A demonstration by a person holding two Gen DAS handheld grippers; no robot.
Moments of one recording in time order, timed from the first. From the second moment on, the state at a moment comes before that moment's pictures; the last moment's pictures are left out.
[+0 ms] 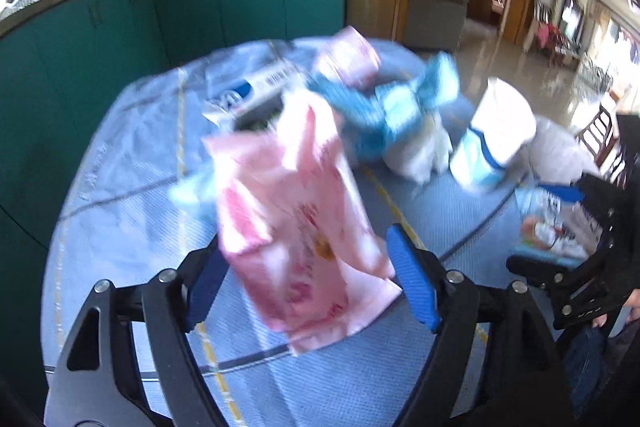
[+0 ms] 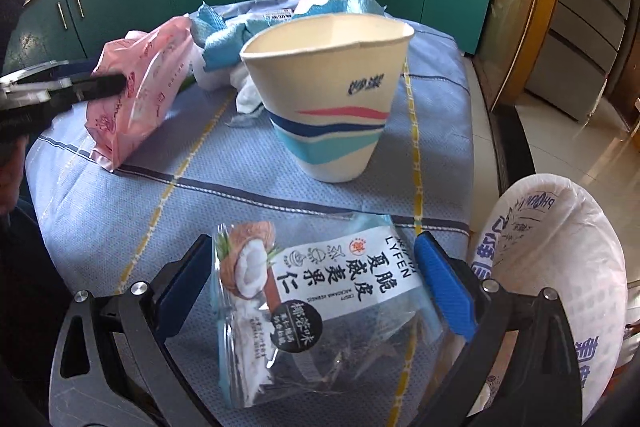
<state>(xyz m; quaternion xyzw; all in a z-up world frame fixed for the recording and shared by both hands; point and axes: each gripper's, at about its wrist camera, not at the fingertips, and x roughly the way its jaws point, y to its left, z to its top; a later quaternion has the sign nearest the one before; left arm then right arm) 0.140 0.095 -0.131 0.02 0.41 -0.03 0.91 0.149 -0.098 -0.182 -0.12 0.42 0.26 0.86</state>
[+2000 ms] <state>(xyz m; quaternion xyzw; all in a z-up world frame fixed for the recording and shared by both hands) 0.077 0.096 -0.069 -0.01 0.22 -0.01 0.98 0.088 -0.170 -0.090 -0.05 0.28 0.29 0.91</state>
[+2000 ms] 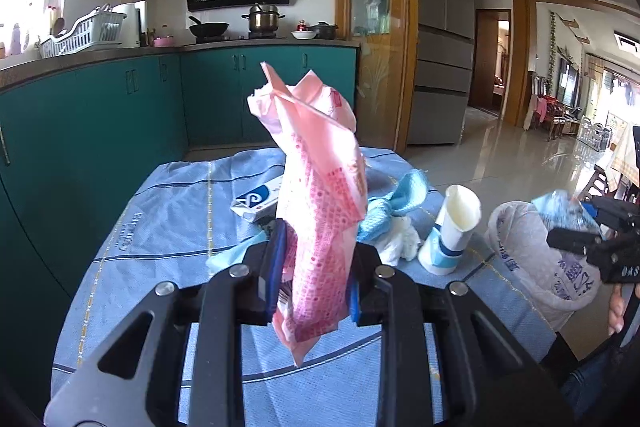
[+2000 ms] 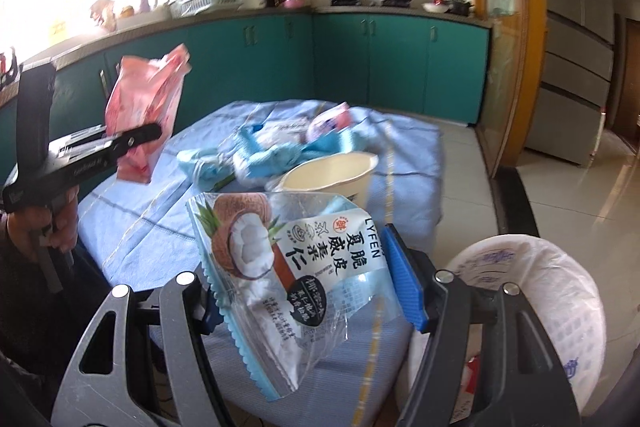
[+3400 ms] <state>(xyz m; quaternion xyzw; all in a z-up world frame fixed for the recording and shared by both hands) 0.172 -0.101 -0.066 0.09 0.26 -0.16 0.95 0.124 -0.369 -0.131 0.17 0.35 0.01 0.92</state>
